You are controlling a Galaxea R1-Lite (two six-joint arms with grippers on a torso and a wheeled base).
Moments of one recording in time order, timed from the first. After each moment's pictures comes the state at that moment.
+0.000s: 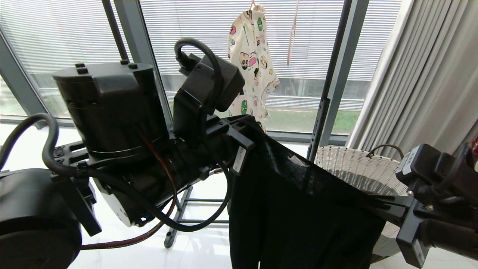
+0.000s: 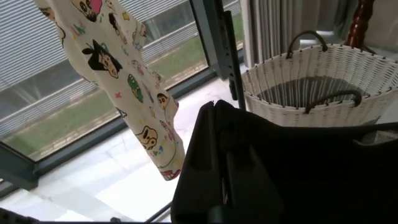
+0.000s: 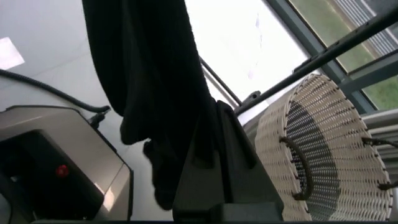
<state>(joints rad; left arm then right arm) -0.82 1.59 -0.94 -0.60 0.20 0.35 0.90 1.21 -0.70 -0.06 -0.21 -0.23</state>
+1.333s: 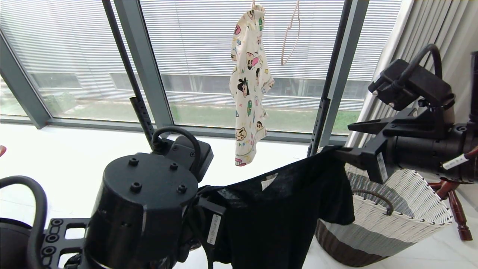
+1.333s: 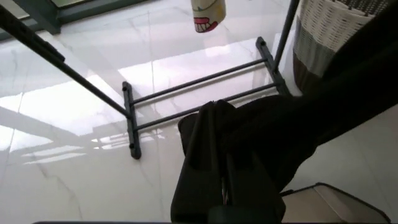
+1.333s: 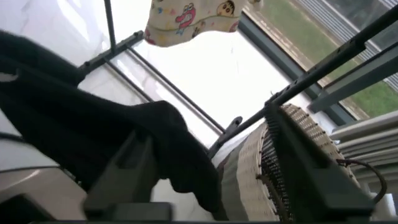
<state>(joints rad) -0.99 1.49 -0.80 -0.13 0.68 -0.14 0.82 1.39 -1.09 0.04 -0.20 -0.22</state>
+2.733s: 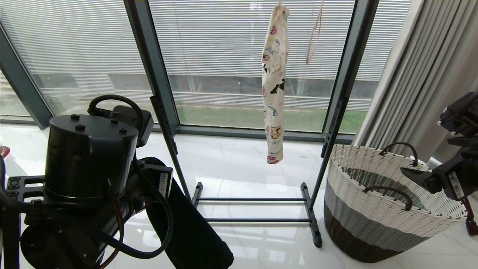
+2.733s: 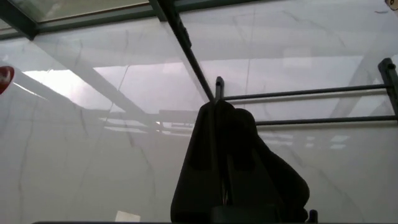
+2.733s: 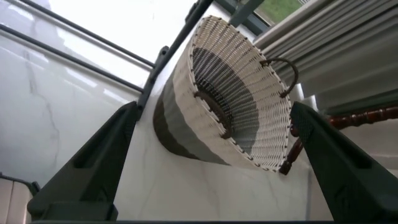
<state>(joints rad) -0.74 1.42 -0.79 -0.13 0.83 -0.04 0.51 1.19 -0.90 0.14 -0.40 -0.29</state>
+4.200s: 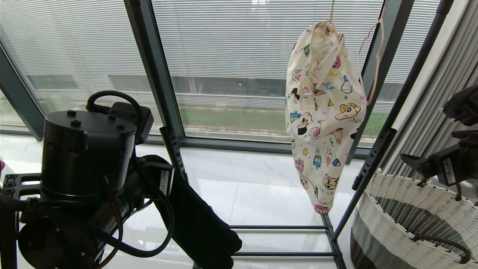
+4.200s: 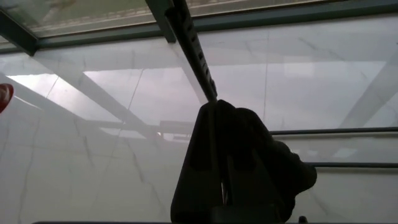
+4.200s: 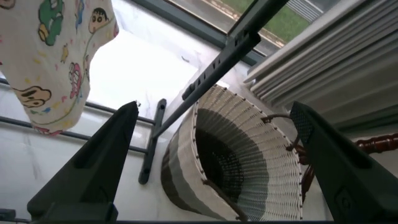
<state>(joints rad) -0.74 1.41 -0.80 -0.14 0.82 -0.04 0.44 1.22 -0.85 -0.02 -0.40 -0.25</state>
